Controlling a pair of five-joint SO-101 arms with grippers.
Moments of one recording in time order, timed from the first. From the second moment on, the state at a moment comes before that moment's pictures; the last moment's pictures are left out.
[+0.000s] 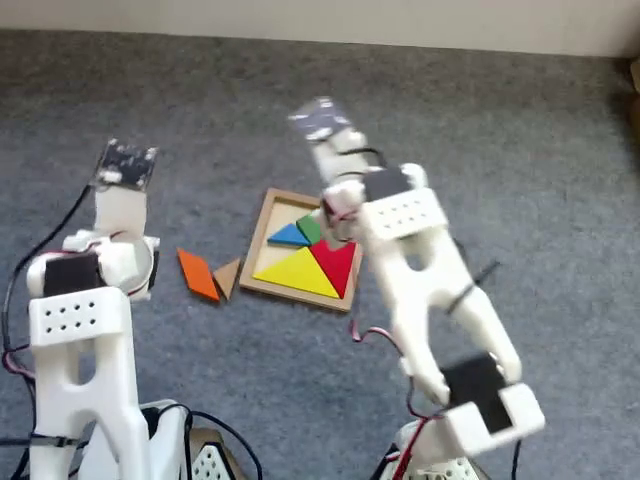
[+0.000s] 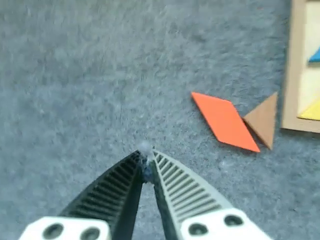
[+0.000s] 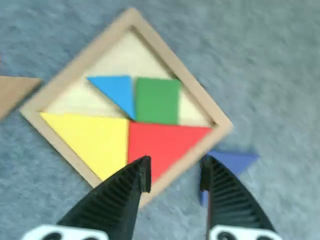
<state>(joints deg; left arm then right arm) -19.8 -40.7 45.9 65.6 -14.2 -27.2 0.7 7.2 65.6 19.0</state>
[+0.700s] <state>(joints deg) -23.6 -40.7 63.7 46.6 -8.0 -38.1 38.3 -22.4 64.0 19.0</state>
